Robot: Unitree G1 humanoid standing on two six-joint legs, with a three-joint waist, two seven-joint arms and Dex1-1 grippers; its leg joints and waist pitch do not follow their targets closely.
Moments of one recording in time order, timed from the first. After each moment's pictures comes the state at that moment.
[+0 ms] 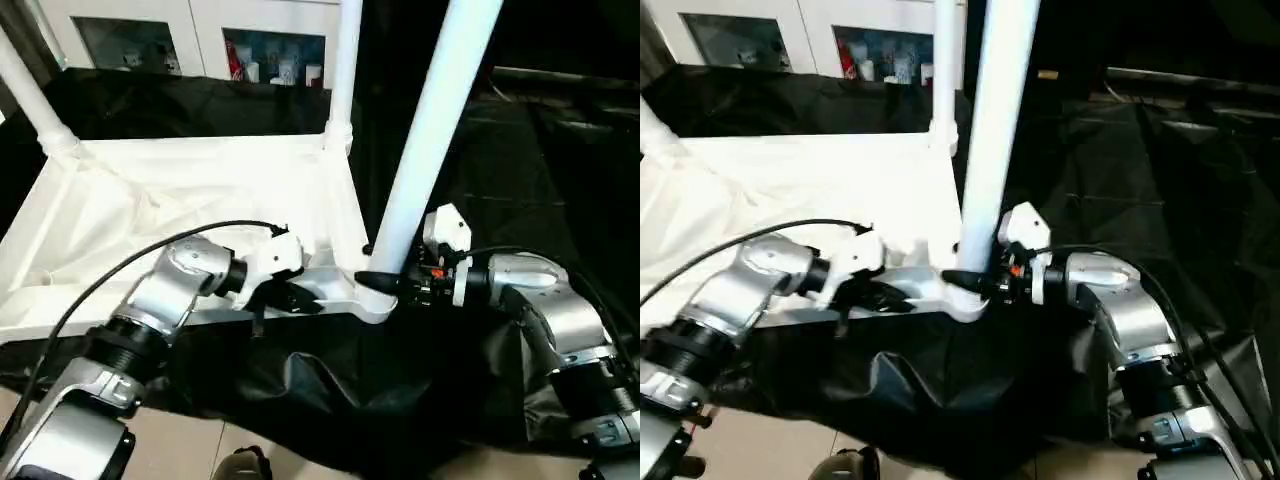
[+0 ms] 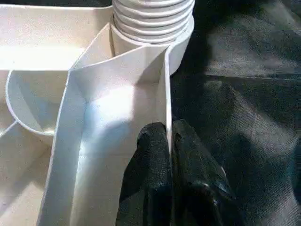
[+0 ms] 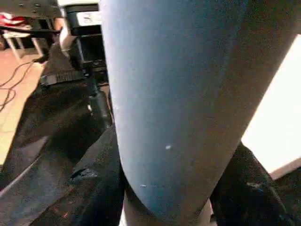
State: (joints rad) left arm -0.64 0.43 -0.35 0.45 0.00 0.19 -1.31; right arm -0.47 -0.43 0.18 0.28 0.28 0.20 1.13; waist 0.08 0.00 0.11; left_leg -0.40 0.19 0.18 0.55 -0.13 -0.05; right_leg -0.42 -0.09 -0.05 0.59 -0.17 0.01
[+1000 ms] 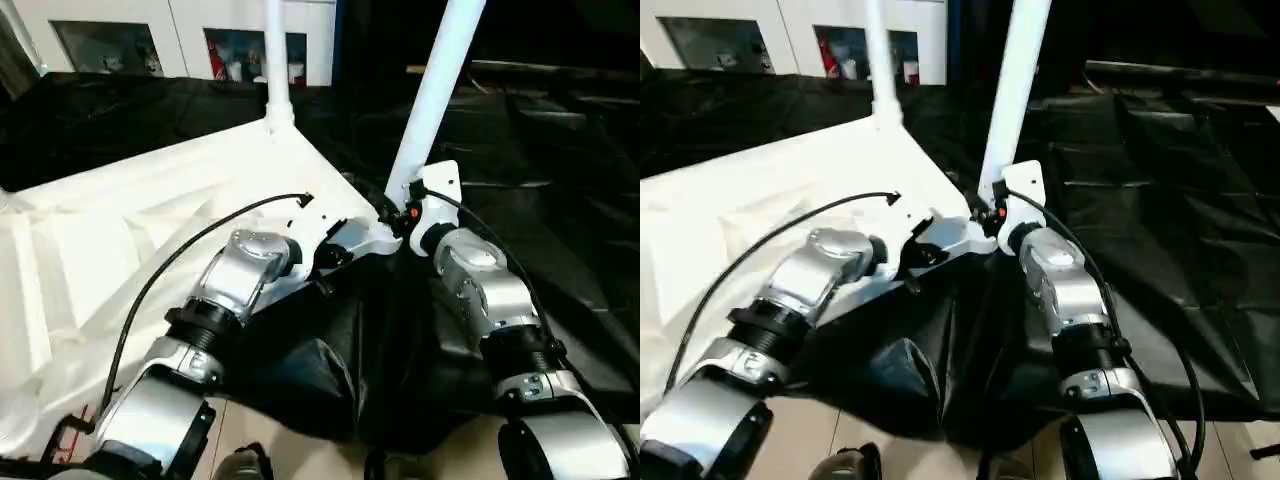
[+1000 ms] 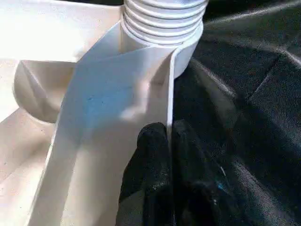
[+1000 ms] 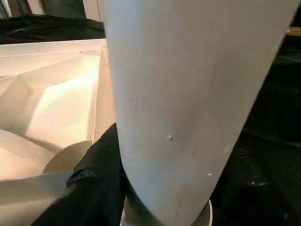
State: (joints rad) left arm -0.76 0.11 -0.23 0.58 0.04 0.53 -0.73; right arm -0.64 -0.11 0.00 0.57 0.15 0.20 0.31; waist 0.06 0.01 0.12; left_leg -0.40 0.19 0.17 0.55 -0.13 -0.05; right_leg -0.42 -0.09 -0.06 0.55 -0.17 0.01
